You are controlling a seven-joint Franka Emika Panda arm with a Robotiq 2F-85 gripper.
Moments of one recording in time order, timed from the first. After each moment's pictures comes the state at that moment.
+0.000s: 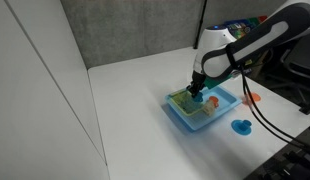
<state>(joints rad) 0.18 0.63 0.00 -1.87 -0.05 2.53 0.15</state>
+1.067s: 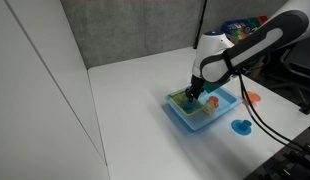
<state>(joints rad) 0.19 0.66 0.00 -1.87 -0.05 2.53 0.15</state>
